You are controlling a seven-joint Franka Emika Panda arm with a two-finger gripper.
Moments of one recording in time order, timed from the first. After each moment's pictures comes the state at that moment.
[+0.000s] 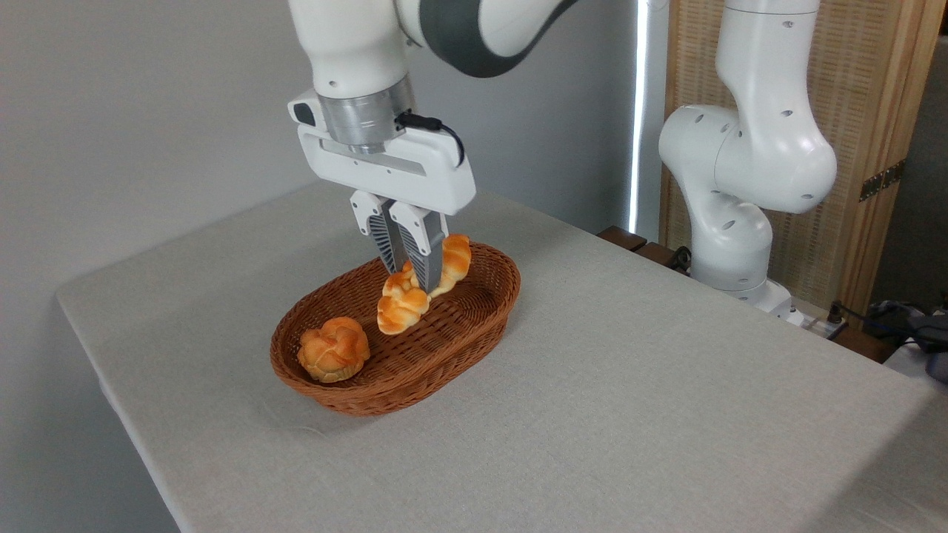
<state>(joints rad) -0.07 -0.12 -0.09 -1.96 -0.09 1.75 0.38</state>
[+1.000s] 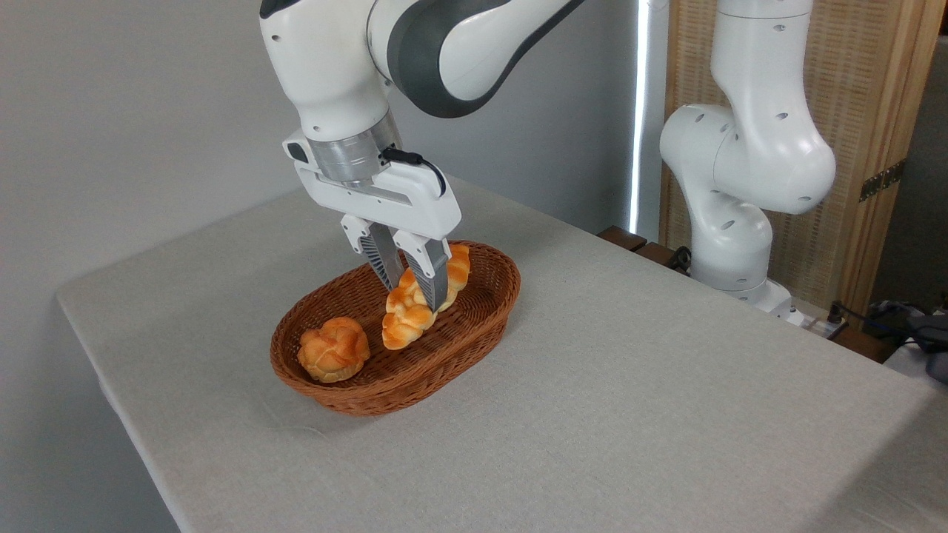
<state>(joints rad) -0.10 -0.05 -0.10 -1.96 -0.09 1.75 0.37</state>
